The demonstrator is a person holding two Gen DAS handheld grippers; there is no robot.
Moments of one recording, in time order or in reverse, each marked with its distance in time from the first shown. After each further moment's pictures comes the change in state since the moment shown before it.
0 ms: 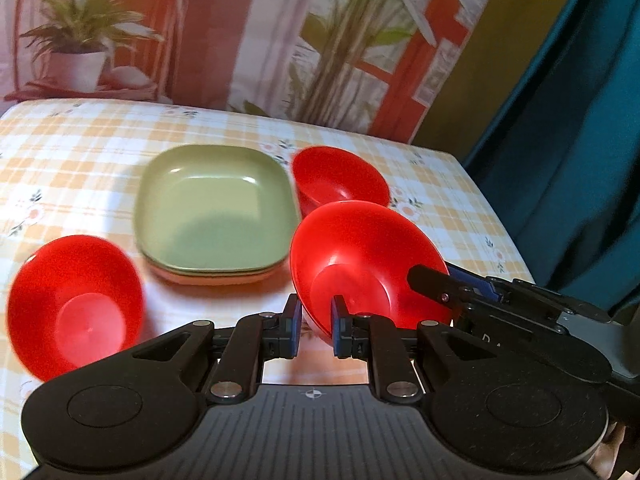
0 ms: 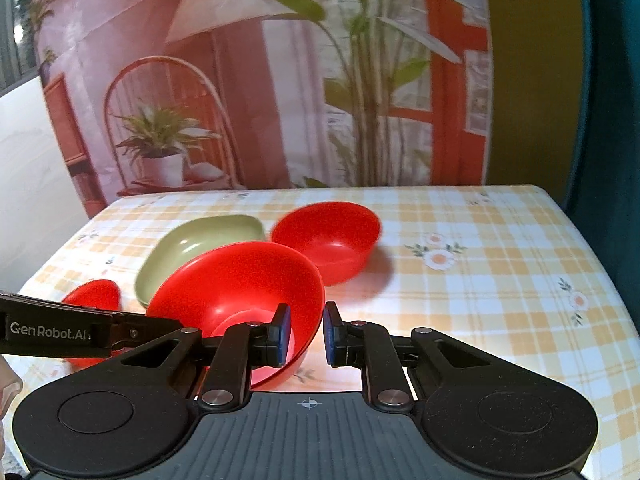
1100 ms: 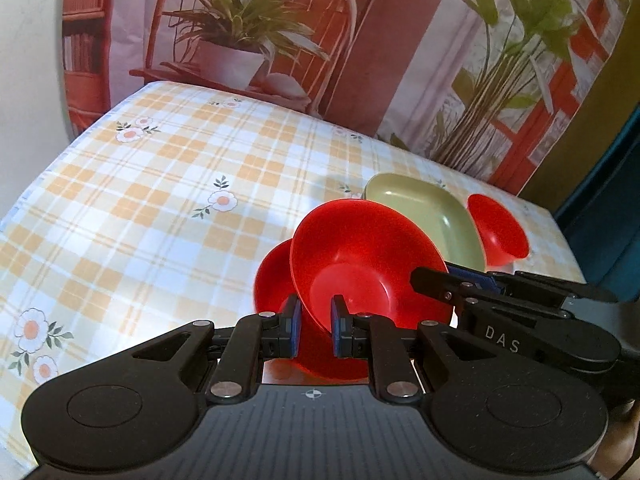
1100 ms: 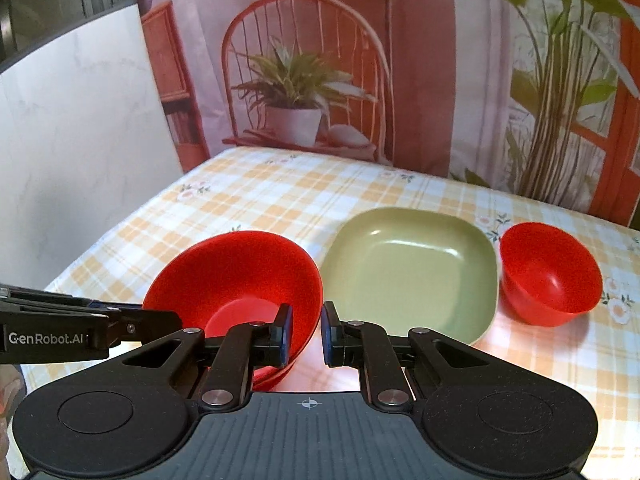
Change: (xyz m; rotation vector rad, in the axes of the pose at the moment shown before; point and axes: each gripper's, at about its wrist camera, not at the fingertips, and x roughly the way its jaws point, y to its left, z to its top) left arm -0.048 0.125 -0.012 -0.156 -0.071 0.198; right arm 0.071 0.155 0.017 -0.182 0.128 0.201
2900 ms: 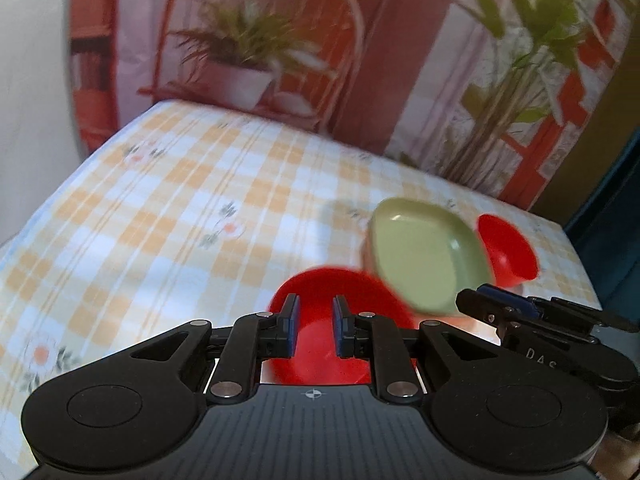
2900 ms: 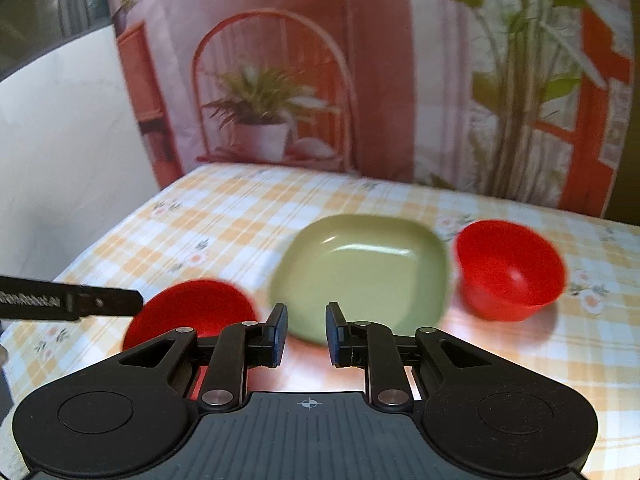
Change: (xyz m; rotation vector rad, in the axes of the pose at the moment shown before) left arm -0.005 -0.011 0.016 0.020 -0.059 0.036; right arm -0.021 -0.043 -0.003 0.062 -0.076 -0.072
